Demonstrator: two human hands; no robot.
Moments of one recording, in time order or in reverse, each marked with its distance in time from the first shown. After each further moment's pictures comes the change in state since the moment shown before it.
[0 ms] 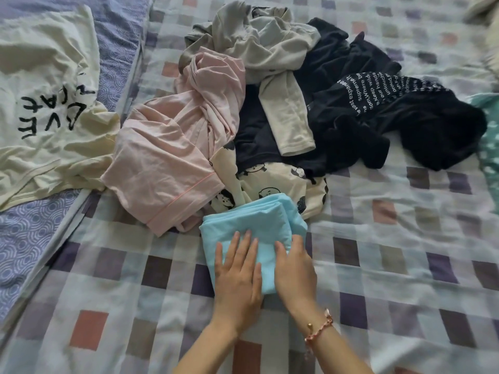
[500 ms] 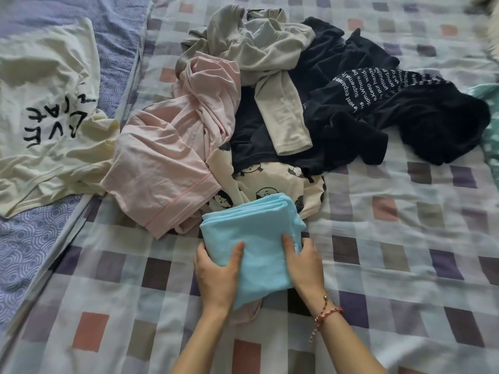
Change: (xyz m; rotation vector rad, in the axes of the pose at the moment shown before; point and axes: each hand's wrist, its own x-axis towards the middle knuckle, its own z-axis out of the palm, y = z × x) left_hand 0.022 0.004 -0.025 -0.527 0.174 -0.905; right_hand 0.028 0.032 0.003 0.194 -0.050 0.103
